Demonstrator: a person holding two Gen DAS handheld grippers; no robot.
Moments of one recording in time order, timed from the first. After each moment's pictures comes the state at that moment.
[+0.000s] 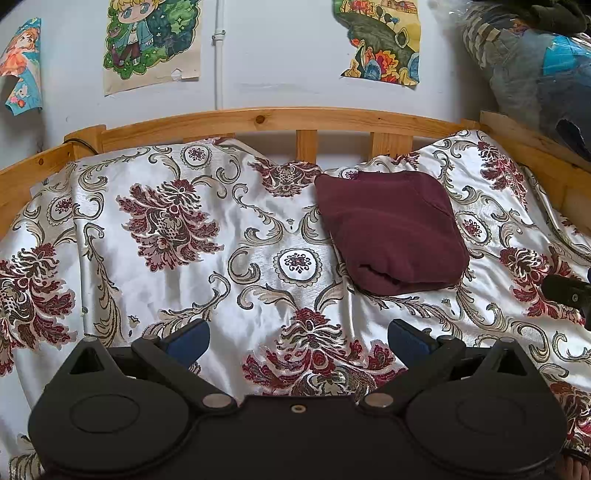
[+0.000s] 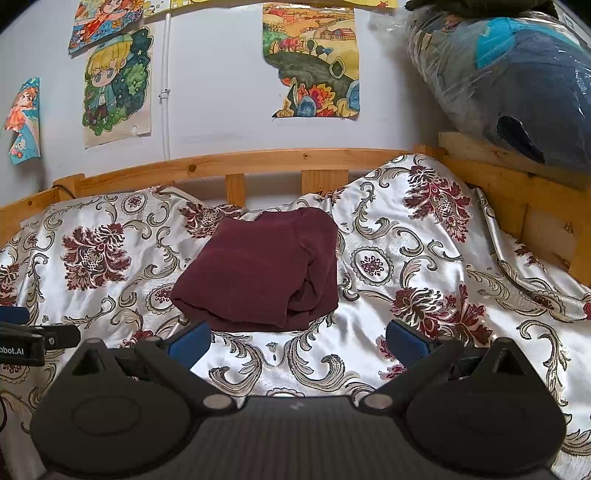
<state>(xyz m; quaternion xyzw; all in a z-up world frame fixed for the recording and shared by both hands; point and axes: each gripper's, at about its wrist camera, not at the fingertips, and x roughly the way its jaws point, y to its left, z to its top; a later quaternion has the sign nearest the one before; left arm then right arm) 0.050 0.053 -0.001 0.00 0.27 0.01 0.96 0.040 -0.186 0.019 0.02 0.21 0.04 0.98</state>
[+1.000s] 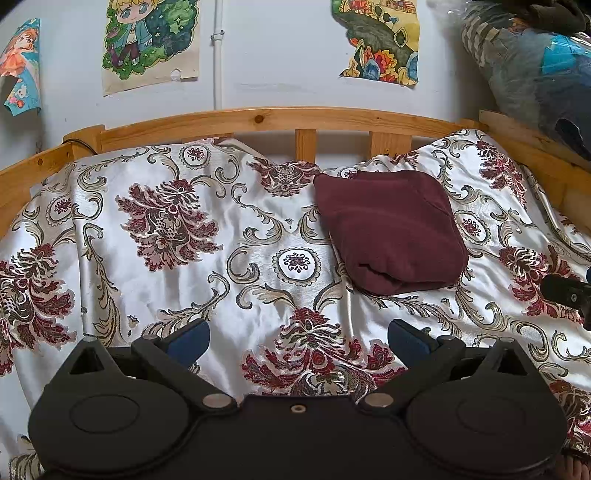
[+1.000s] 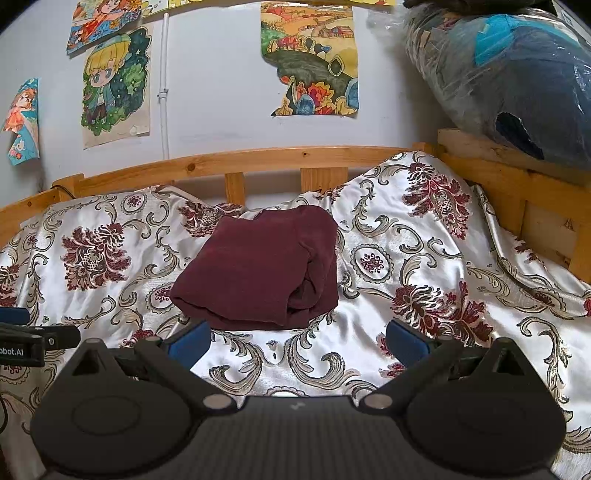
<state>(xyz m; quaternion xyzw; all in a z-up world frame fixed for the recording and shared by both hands) 0.049 0.053 0.000 0.00 0.27 0.01 0.96 0.039 -0.183 0.017 0.02 0.21 0.04 0.98</state>
